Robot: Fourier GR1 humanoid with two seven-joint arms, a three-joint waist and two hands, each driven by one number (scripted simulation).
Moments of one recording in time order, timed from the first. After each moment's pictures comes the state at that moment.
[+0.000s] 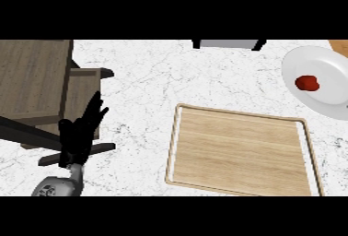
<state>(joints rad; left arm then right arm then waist) -0.10 0.19 -0.16 -1.52 0.03 0.23 0.20 -0.88 -0.83 -0.35 -0.04 0.29 0.40 -0.75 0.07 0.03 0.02</state>
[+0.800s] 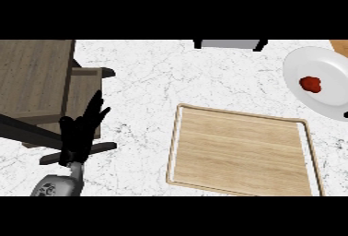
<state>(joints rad) -0.11 0.19 -0.15 -1.51 0.03 0.21 0.22 -0.79 -0.79 -0.37 -0.12 0.27 0.40 -0.76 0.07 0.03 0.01</state>
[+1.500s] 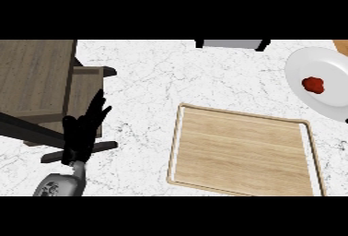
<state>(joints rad) -0.12 0.18 -0.16 -1.51 0.01 0.22 0.22 -0.74 -0.80 -0.37 -0.12 0.28 0.33 -0.79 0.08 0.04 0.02</state>
